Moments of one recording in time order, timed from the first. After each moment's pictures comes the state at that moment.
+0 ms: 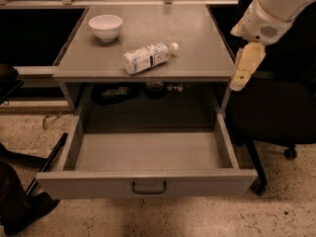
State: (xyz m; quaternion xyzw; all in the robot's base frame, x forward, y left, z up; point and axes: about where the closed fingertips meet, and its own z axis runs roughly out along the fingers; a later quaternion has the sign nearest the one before) arm 0.592 -0.205 0.935 -0.62 0.76 -0.01 0.18
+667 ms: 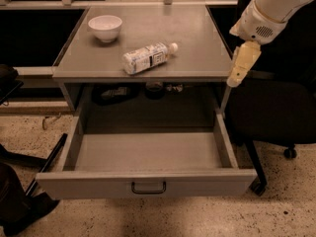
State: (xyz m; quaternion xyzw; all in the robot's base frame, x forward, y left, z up) arm 0.623 -0.206 0.924 -0.62 0.76 0.00 0.20
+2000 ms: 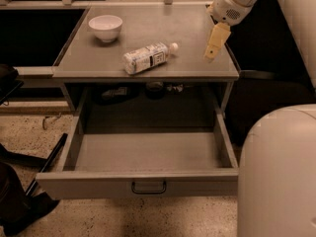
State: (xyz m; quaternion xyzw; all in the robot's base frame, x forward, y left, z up) arm 0.724 -0.157 0.934 -0.64 0.73 -0.01 0.25
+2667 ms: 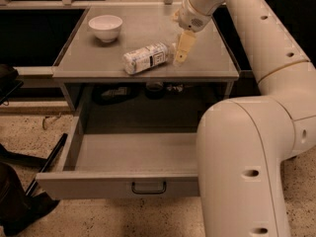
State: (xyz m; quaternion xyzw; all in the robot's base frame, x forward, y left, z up) arm 0.765 -0.066 0.894 -0.70 0.66 0.04 0.27
